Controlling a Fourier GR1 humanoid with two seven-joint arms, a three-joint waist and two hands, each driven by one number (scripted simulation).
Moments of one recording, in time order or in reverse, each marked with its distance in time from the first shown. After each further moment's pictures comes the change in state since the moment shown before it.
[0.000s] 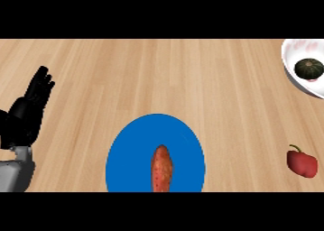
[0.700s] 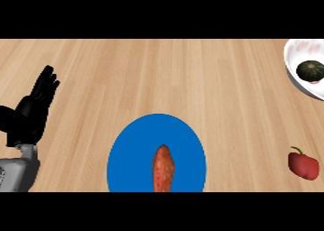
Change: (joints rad) left arm -0.016 -0.010 -0.020 0.017 -0.006 0.009 0.000; right arm -0.194 0.196 0.113 -0.050 0.114 -0.317 0.006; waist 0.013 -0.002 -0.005
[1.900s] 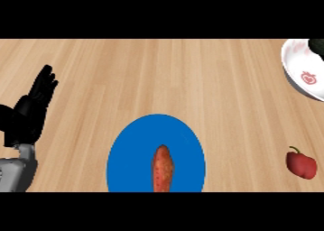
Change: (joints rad) left arm 0.000 0.019 -0.011 -0.016 0.002 0.011 0.025; right arm 0.061 0.167 0.340 -0.434 0.284 -0.357 0.149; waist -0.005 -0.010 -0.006
